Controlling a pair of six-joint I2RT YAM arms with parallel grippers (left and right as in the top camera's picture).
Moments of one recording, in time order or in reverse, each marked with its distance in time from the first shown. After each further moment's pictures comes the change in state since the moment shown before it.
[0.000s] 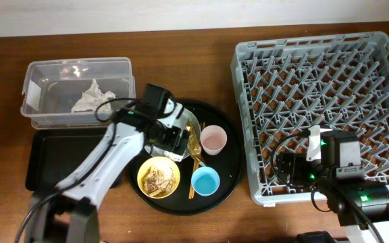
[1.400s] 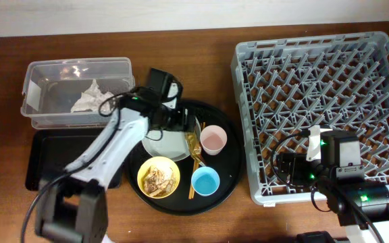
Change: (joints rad) left arm 0.009 0.101 0.144 0.061 0.057 -0.267; right arm 0.000 0.000 0.000 0.000 0.000 0.000
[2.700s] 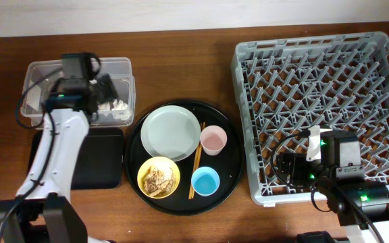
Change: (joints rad) left arm 0.387 -0.119 0.013 0.107 -0.361 0.010; right arm 0.000 0.000 0.000 0.002 0.000 0.000
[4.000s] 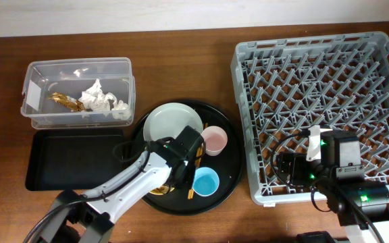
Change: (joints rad) left arm -0.682 -0.026 -0.380 -0.189 0.173 -0.169; right arm 0.000 0.000 0.000 -0.002 0.000 0.000
